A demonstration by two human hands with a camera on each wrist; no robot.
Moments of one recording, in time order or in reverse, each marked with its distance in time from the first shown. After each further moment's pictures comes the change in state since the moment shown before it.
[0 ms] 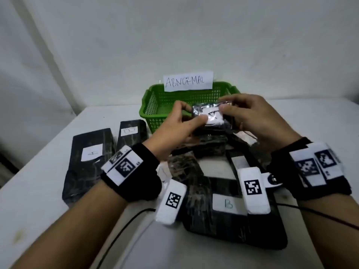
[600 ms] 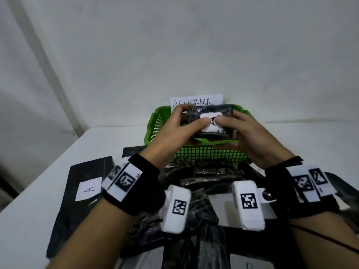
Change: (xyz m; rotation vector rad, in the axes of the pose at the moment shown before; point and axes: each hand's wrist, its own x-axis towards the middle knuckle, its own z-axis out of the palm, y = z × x) left_hand 0.055 0.018 -0.037 -0.090 0.058 0.145; right_hand 0.063 0.003 0.027 0.327 -0.152 0.099
